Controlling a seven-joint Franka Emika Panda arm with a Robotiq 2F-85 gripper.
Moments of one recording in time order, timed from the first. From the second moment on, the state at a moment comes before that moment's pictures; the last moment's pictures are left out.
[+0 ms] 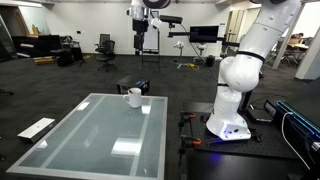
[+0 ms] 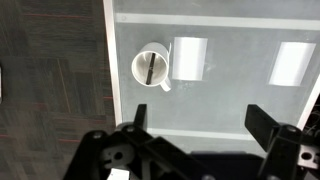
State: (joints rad) arm -0.08 -0.34 -0.12 -2.19 -0.09 2.00 -0.23
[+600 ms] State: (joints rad) arm -0.12 -0.28 -0.14 -2.30 -0.09 2.30 -0.19
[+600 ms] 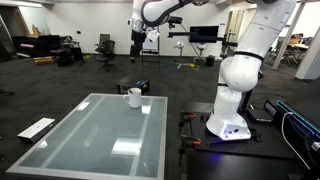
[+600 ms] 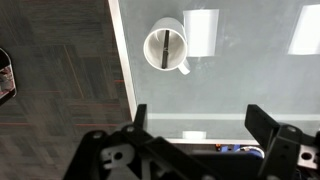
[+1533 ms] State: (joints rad) arm -0.17 -0.09 -0.17 -2.38 -0.09 2.58 -0.13
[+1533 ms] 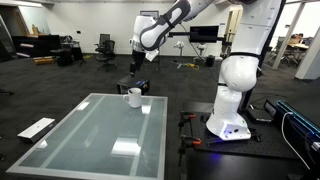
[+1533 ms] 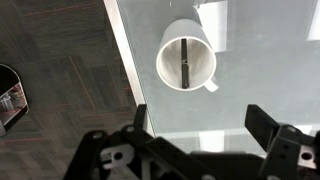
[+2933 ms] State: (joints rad) arm -0.14 0.03 -0.16 -2.41 0.07 2.61 -0.26
